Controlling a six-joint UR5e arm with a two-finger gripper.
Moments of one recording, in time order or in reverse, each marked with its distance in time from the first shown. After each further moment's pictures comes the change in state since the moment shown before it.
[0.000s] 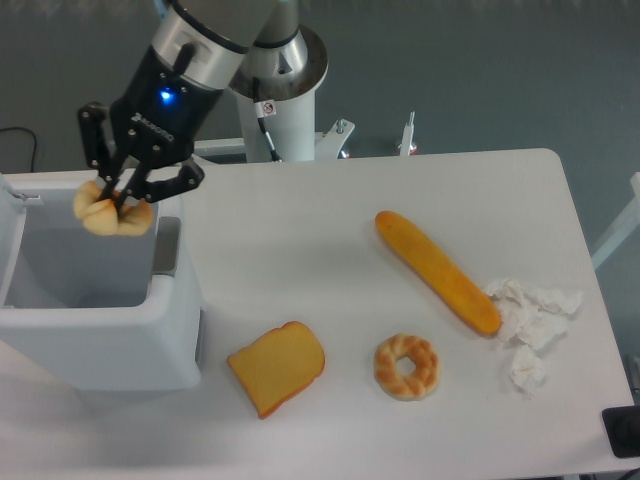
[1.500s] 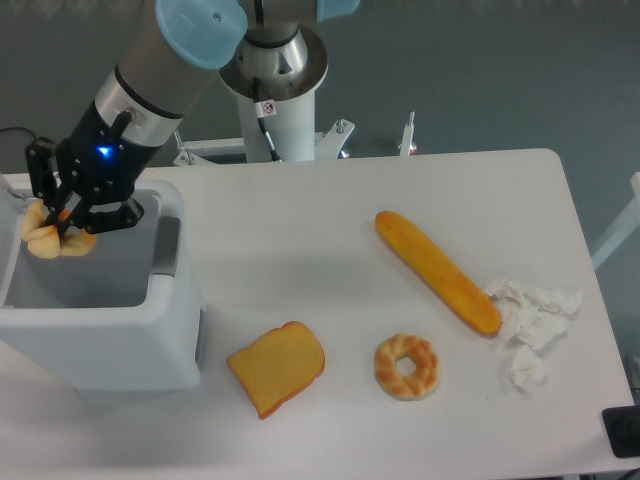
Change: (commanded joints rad) arm -0.080 -0.072 -0.037 0.040 -0.020 -0.015
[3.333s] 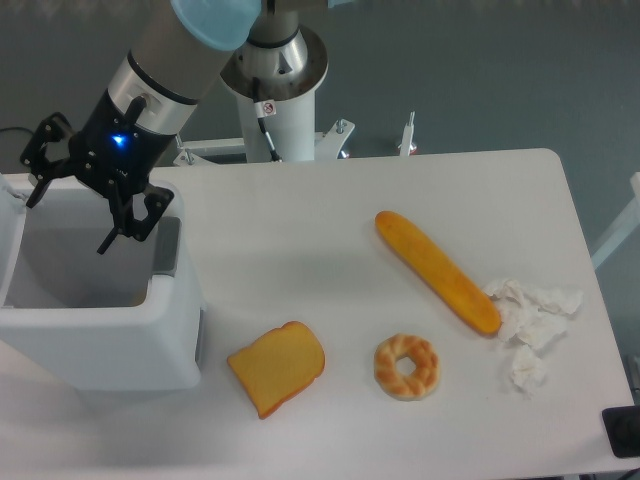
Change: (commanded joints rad) arm 0.029 0.020 0.006 0.006 0.014 0.005
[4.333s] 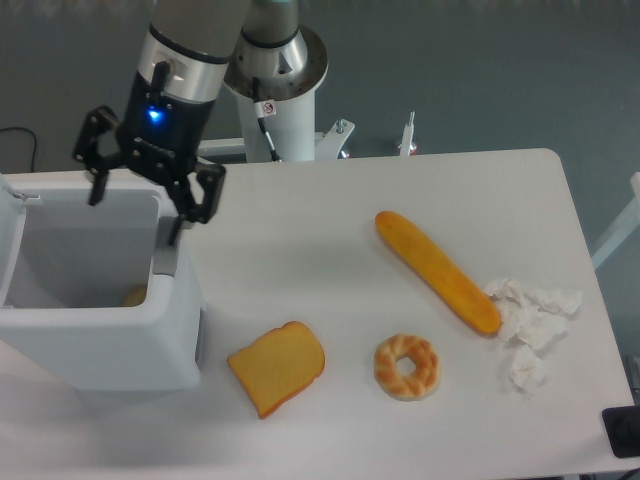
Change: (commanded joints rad) arm 0.048 0.063 0.008 0.051 0.481 0.300
